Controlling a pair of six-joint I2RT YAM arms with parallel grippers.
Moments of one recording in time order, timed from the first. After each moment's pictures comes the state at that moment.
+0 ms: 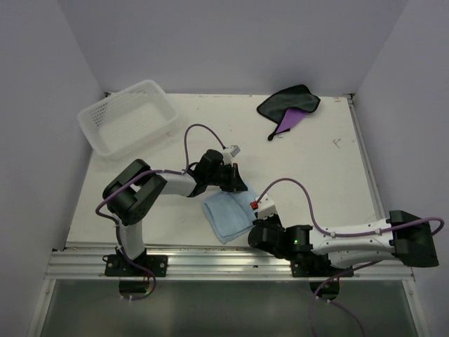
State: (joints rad) left arm -0.71 1.87 0.87 0.40 0.44 -0.64; right arm 1.42 1.04 0.42 -0.34 0.88 0.68
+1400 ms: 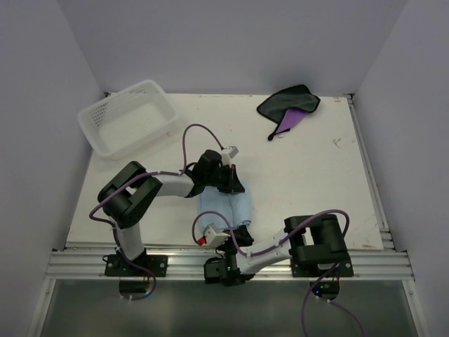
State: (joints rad) left arm -0.71 1.82 0.86 0.33 0.42 -0.61; right arm 1.68 1.86 0.93 -0.69 1.19 0.64
